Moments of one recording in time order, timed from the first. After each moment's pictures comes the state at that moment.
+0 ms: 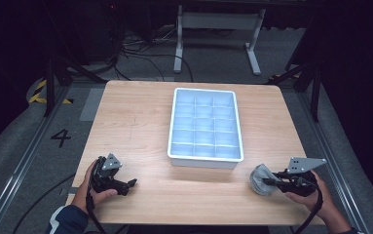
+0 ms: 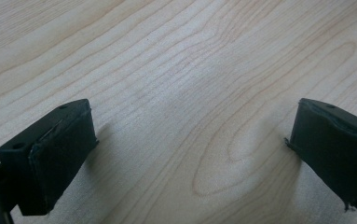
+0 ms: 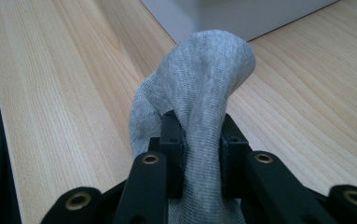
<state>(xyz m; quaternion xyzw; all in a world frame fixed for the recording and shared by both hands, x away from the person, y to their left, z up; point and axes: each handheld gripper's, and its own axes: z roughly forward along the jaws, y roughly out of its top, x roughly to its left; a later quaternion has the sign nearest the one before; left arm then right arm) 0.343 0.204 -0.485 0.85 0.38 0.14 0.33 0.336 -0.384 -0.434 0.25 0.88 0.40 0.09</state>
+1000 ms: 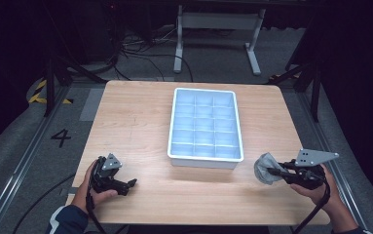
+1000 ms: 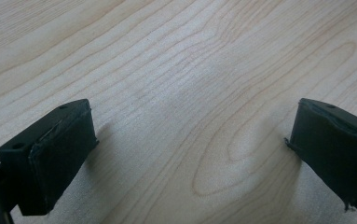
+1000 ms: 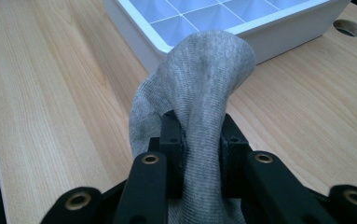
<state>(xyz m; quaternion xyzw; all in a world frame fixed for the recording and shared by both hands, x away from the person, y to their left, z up) 0.343 0.204 -0.485 0.85 0.38 0.14 0.32 0.339 -0.386 -0.398 0.24 0.87 0.41 0.15</state>
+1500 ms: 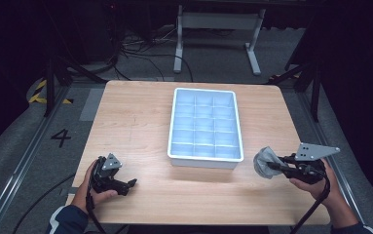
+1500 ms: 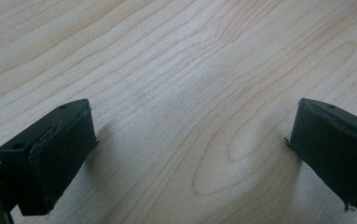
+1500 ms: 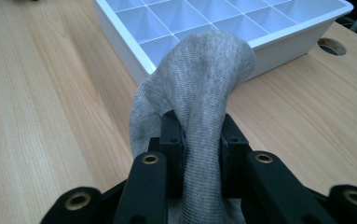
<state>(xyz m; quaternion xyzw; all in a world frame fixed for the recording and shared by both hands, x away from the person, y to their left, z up) 0.343 0.204 -0.485 0.85 0.38 0.14 0.32 0.346 -0.380 -0.383 0.23 0.86 0.41 0.16</state>
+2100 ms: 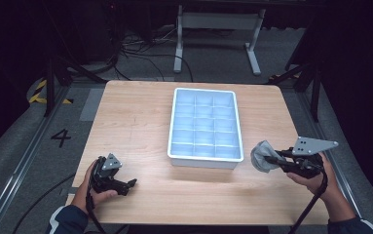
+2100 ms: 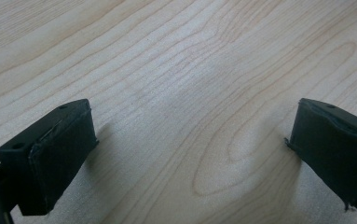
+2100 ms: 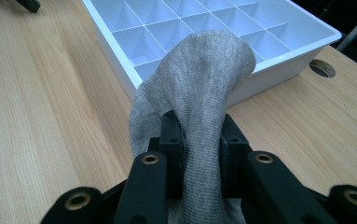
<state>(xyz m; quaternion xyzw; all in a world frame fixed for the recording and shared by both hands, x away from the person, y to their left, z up) 0.343 0.204 -0.485 0.85 0.38 0.14 0.32 0.354 -0.368 -0.367 0.22 0.86 0.42 0.18</state>
